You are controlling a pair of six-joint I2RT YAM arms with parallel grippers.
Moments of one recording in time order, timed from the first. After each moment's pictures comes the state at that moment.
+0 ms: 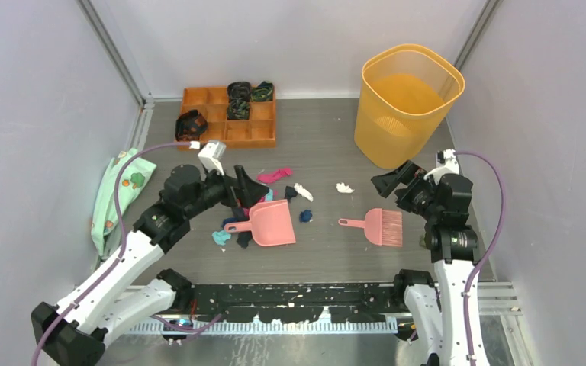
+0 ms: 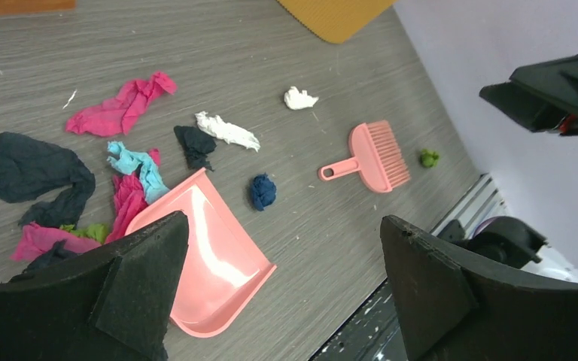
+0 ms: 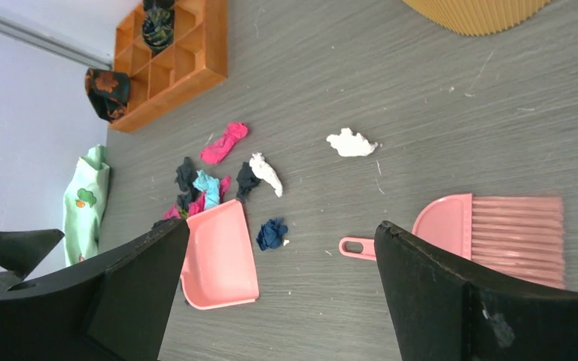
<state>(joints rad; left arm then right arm) -0.50 0.82 0.73 -0.19 0.24 -0.54 -0.11 0.60 0.73 -0.54 -0.39 0.58</state>
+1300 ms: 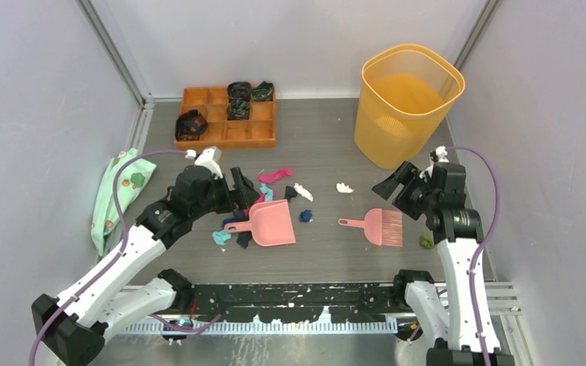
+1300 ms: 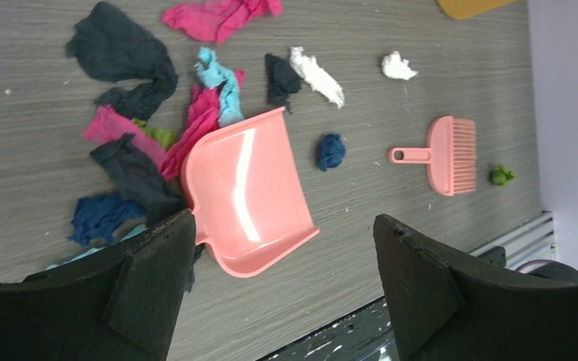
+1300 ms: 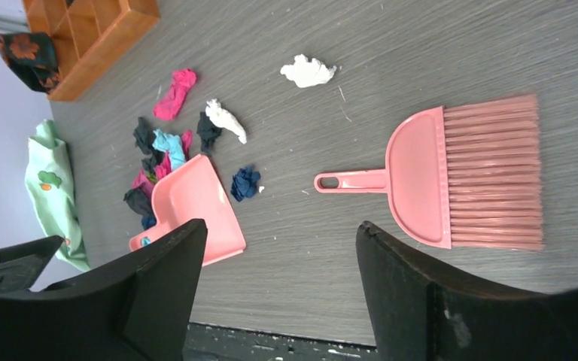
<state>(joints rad) -0.59 0.88 0.79 -0.45 0.00 -0.66 -0.09 0.73 0.85 -0.82 -0.33 0.58</state>
